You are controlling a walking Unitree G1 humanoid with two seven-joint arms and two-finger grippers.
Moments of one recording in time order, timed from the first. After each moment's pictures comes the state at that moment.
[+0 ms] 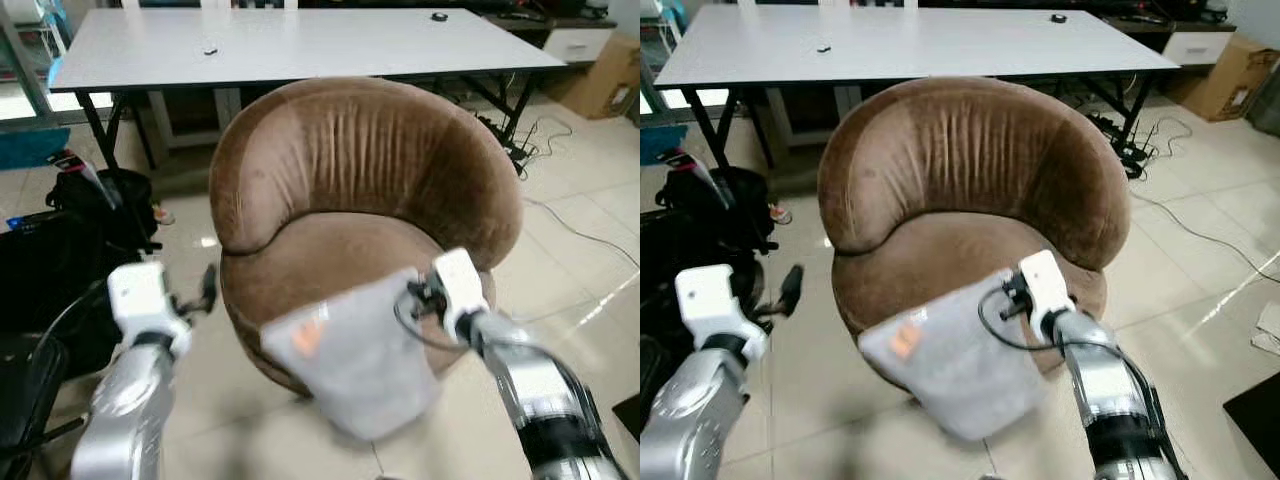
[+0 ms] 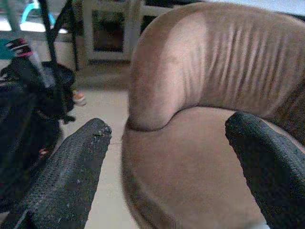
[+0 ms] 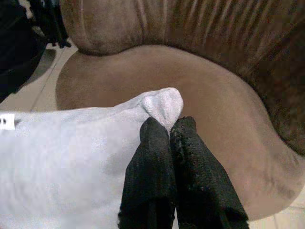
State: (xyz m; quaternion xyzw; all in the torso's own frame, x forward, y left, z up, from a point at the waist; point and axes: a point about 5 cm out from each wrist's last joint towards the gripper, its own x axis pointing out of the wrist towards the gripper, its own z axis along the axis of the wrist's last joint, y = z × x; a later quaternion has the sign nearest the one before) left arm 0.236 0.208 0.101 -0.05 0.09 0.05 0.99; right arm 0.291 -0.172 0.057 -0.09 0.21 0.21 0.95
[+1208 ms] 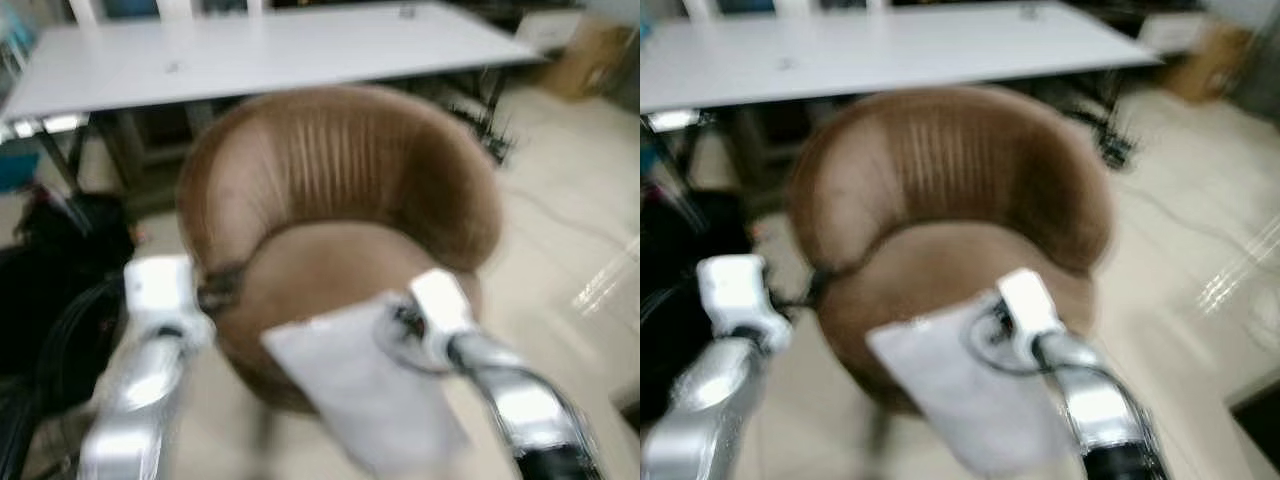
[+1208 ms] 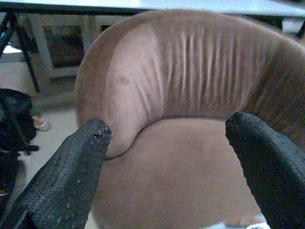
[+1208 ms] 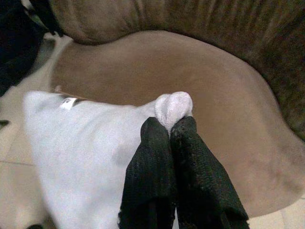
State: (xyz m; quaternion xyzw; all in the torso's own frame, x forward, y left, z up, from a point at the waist) left arm 0.247 0.178 0.107 -0.04 0.08 -0.01 1.00; right arm 0.271 -0.157 0.049 -0.09 0.24 0.22 0.94
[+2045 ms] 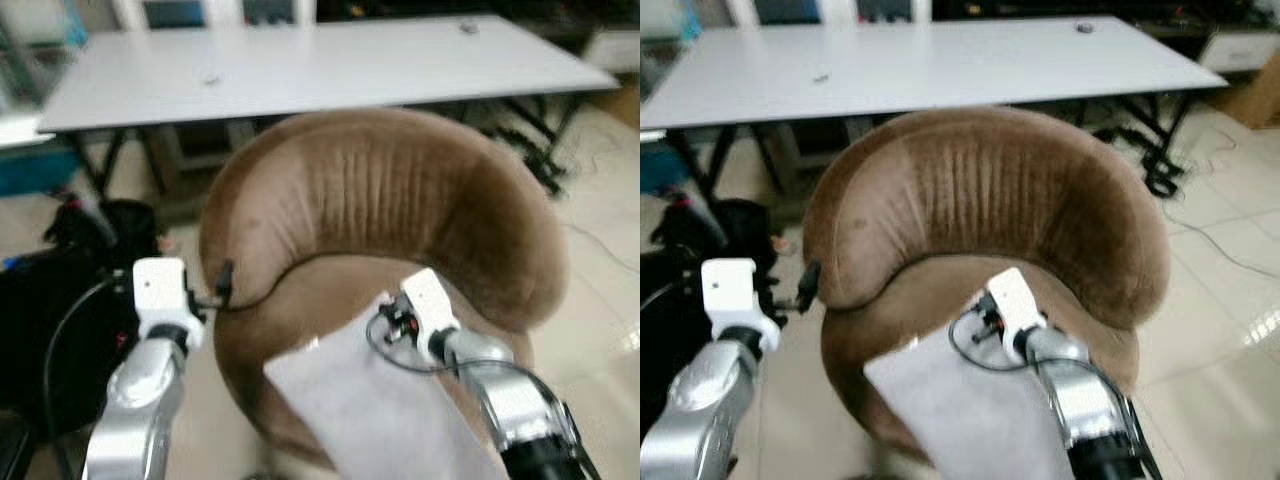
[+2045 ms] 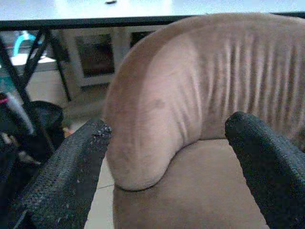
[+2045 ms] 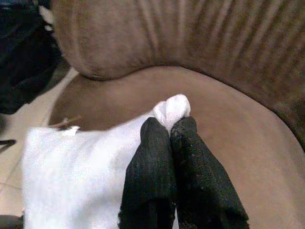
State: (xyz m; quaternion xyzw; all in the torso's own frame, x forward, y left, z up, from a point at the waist) left arm 0.247 0.189 0.105 -0.01 0.08 0.01 1.00; right arm 0.277 -0.137 0.051 -0.09 0.23 0.26 0.93
